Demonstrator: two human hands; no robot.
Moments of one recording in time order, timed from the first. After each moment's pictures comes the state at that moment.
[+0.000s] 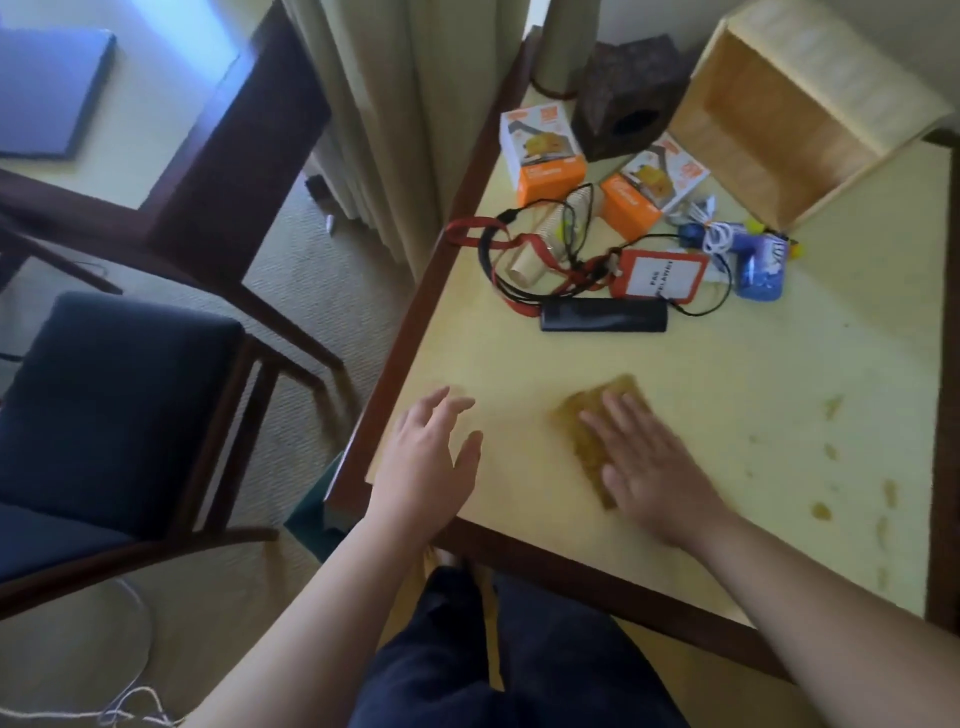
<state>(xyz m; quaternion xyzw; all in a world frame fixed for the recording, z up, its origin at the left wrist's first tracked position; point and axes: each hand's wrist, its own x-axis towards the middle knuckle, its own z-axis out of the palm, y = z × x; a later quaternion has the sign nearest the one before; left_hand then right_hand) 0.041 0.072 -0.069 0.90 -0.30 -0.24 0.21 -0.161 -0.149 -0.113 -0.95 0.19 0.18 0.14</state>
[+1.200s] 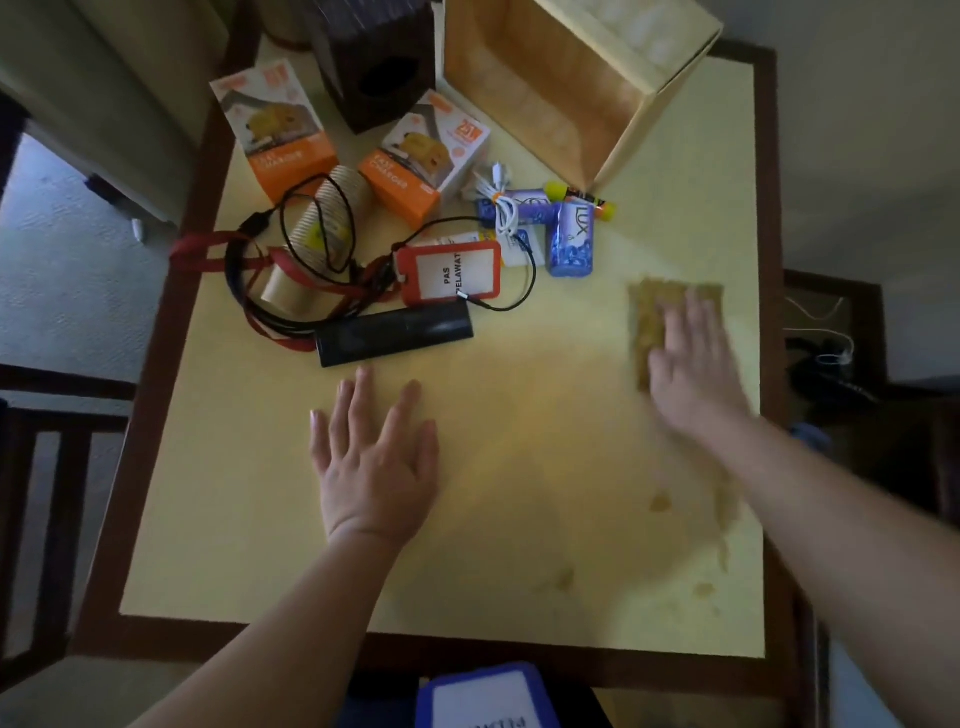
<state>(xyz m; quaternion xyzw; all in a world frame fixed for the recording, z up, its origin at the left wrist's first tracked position) -0.034 -0.094 -0.140 0.91 -0.36 -0.16 0.12 -0.253 -0.390 -0.133 -0.83 0.52 0.16 0.15</state>
